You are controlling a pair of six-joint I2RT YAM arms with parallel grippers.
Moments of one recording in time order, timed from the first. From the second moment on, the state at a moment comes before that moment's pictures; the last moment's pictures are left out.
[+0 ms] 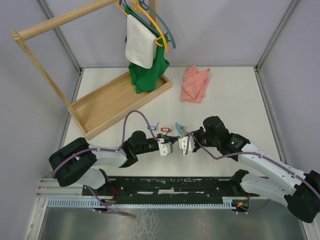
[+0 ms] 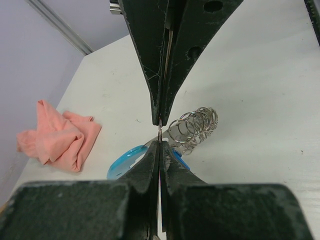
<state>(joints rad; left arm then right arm) -0.95 1.42 0.38 1.02 0.40 0.58 0.74 0.97 0.64 -0.32 -0.37 -1.09</state>
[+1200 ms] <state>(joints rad) -0.95 1.43 0.39 0.97 0.42 0.57 0.79 1.08 0.73 -0.45 -0.33 -1.26</state>
